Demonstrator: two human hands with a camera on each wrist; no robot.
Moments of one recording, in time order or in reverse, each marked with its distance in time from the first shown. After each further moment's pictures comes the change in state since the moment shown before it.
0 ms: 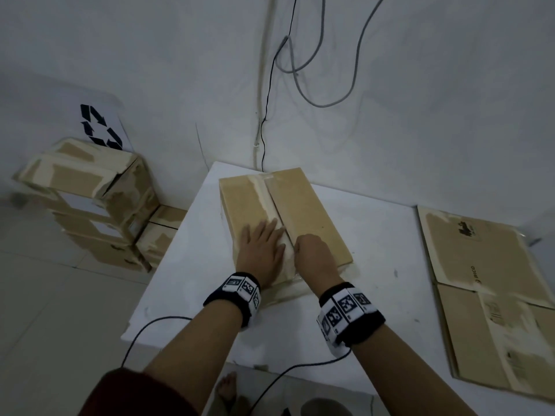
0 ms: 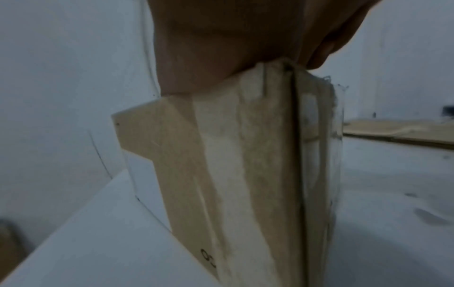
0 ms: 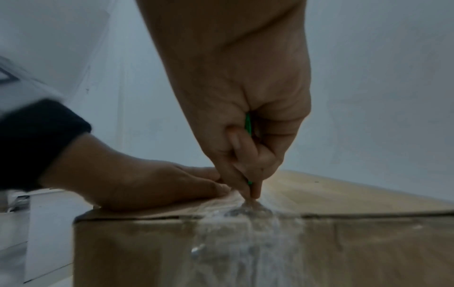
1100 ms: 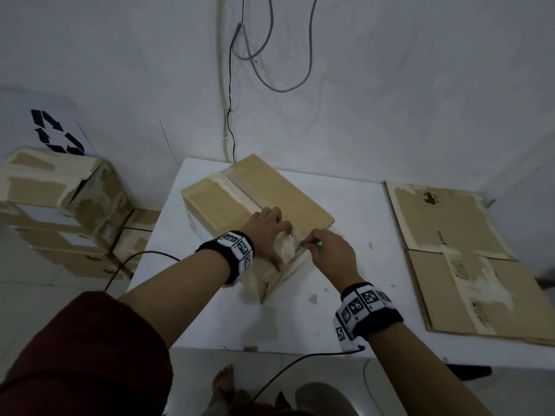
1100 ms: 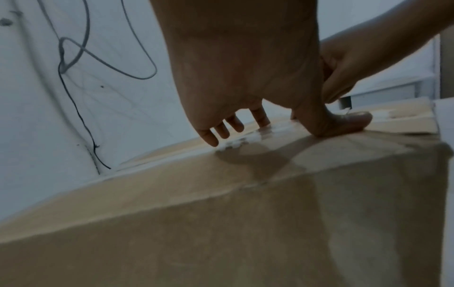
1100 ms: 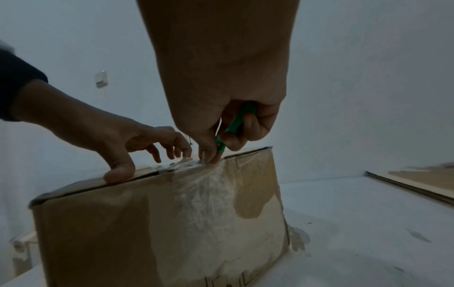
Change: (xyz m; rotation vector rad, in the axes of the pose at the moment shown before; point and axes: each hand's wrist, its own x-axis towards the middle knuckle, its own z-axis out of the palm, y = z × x) left_hand 0.028 0.043 -0.042 0.147 -0.350 0.398; right_hand -0.059 0.072 -0.015 0.193 0.209 0.092
